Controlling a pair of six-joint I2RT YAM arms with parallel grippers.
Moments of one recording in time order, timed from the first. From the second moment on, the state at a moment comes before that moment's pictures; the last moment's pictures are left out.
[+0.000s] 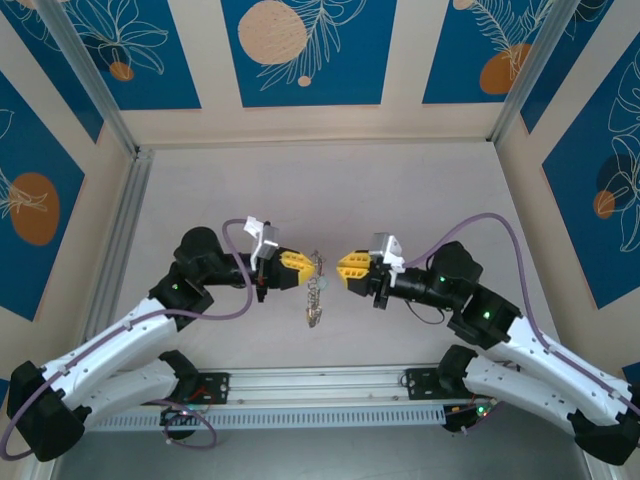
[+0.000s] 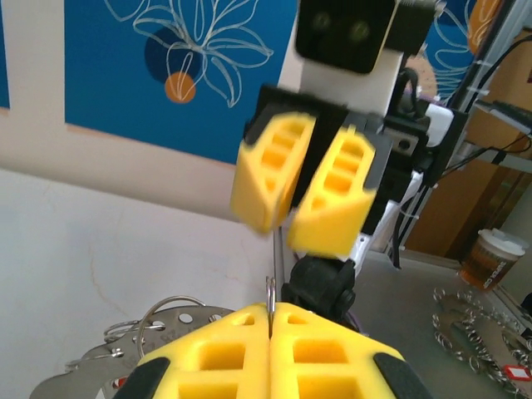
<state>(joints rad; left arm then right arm) -0.72 0.92 0.69 0.28 0.85 -0.27 0.88 0.68 0.74 -0.14 -0.38 -0.02</state>
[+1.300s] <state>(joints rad) -0.73 0.95 0.66 0.50 0.91 -0.34 0.86 0.78 0.75 -0.03 -0.58 0.08</state>
